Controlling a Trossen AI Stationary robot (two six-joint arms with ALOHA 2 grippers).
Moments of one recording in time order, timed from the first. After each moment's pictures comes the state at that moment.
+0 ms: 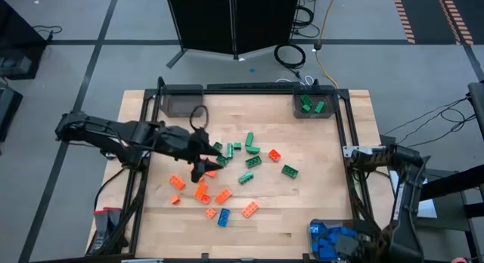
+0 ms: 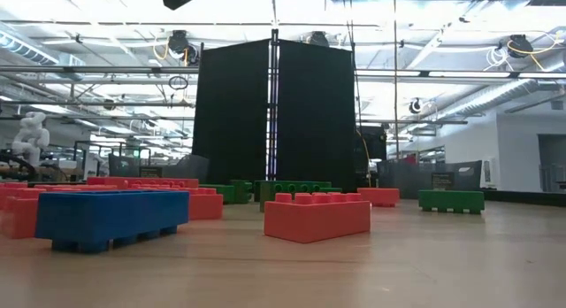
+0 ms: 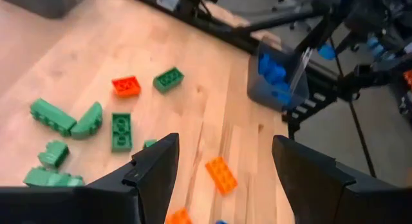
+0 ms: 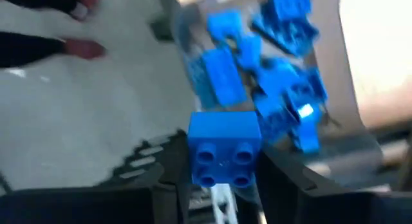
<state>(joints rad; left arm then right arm) -0.19 1.19 1.14 -0.48 -0.04 -0.52 1.20 1.81 1.73 -1.34 0.02 1.59</state>
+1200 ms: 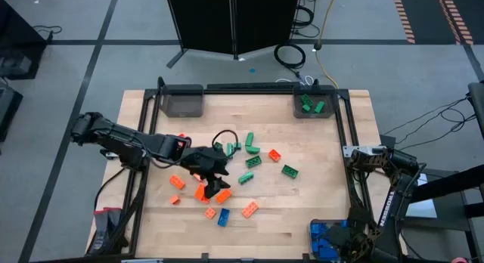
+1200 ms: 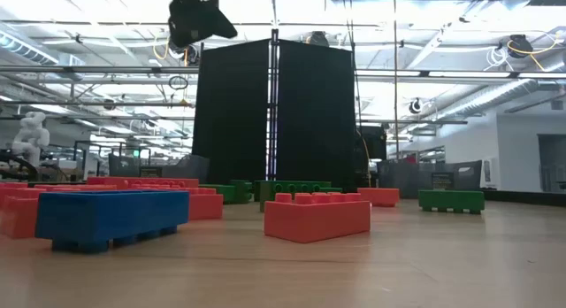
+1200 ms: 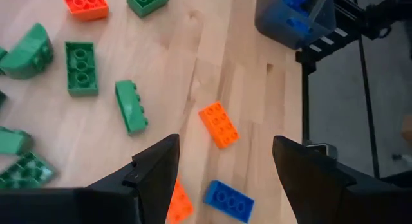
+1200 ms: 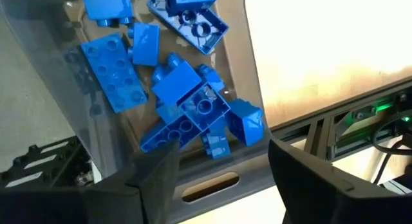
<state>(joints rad) -0.24 1.42 1.14 -0.48 0.06 -0.58 1.15 1.86 1.63 -1.53 -0.02 1.46</state>
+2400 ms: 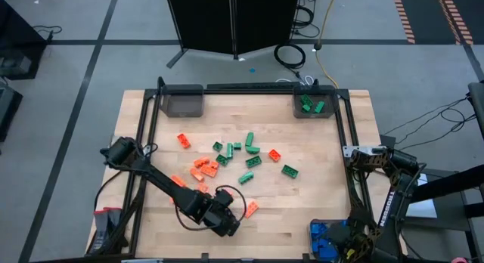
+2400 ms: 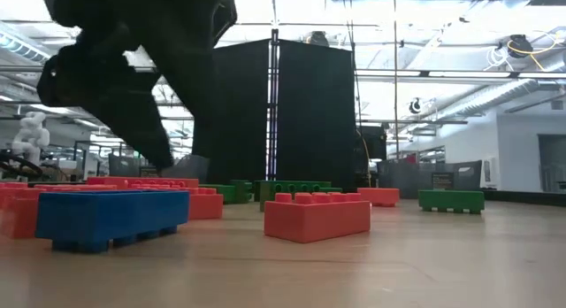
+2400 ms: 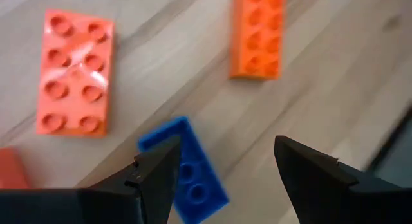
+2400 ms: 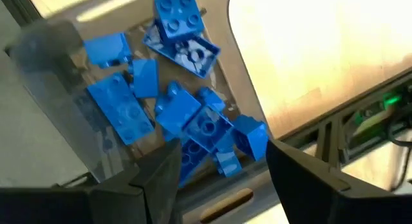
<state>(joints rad) -0.58 1.93 1.33 -0.55 -0.22 -1.40 1.15 1.86 1.63 -1.52 0.05 1.62</state>
